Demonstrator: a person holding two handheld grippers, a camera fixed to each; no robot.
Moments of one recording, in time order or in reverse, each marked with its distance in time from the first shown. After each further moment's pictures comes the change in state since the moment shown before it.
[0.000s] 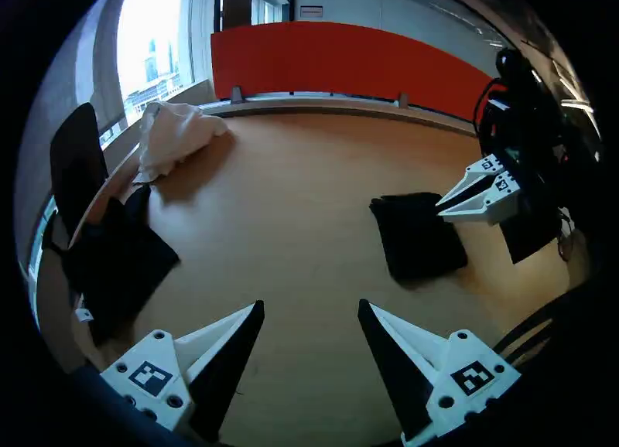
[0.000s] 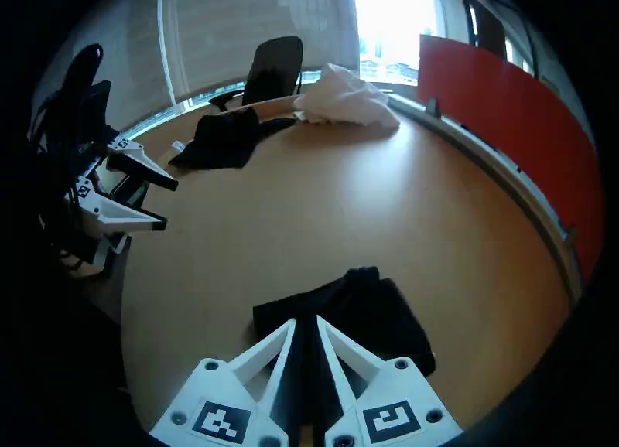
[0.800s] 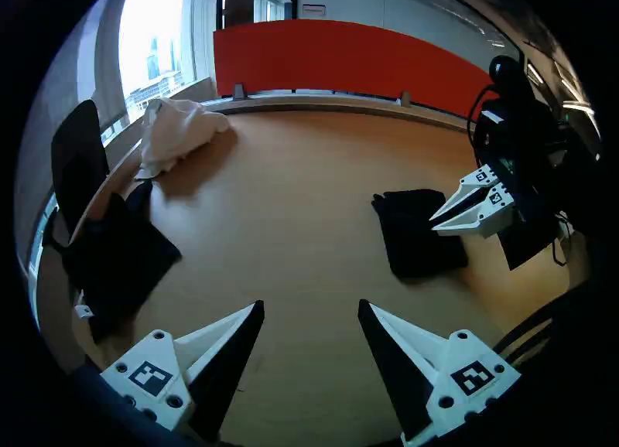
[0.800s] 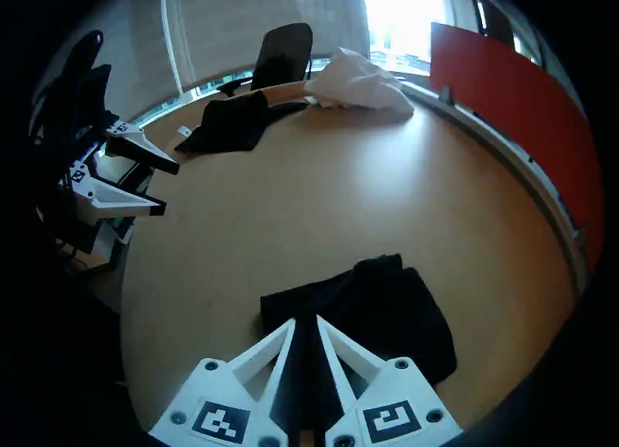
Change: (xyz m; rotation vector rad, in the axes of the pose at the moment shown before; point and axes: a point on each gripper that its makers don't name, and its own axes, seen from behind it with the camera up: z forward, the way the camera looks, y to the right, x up) left arm -0.004 -0.001 -0.001 0.005 -0.009 -0.007; right arm -0.011 -0.012 0.011 0.040 -0.042 -0.006
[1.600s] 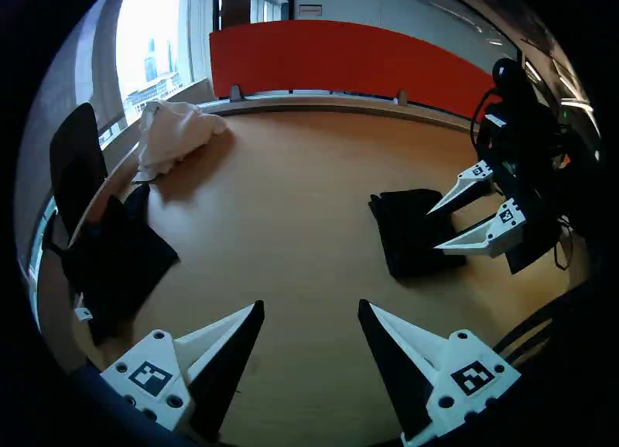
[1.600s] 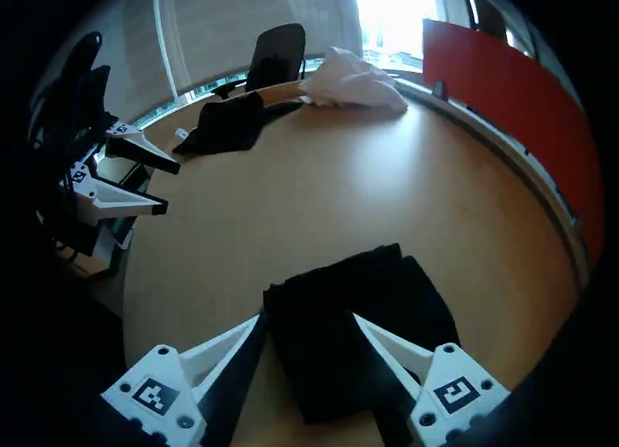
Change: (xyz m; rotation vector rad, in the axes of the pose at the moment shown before) left arm 0.002 0.003 0.001 -0.006 0.003 0.013; right arm -0.009 -0.003 -0.003 -0.023 0.006 0.035
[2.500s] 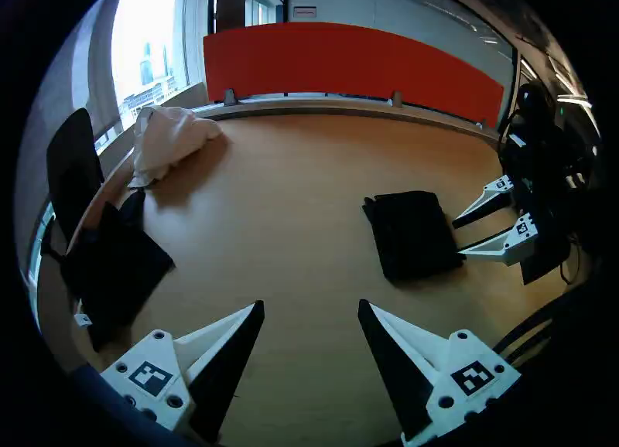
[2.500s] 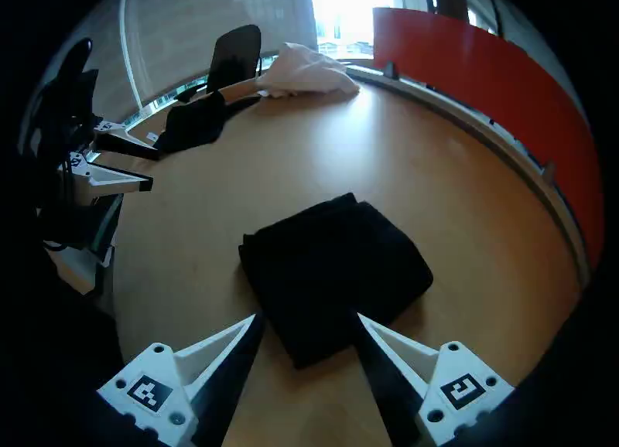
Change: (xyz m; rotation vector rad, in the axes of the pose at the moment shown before) left arm 0.005 0.006 0.002 -0.014 0.010 0.016; right arm -0.050 0.011 -0.035 -0.132 -0.015 0.125
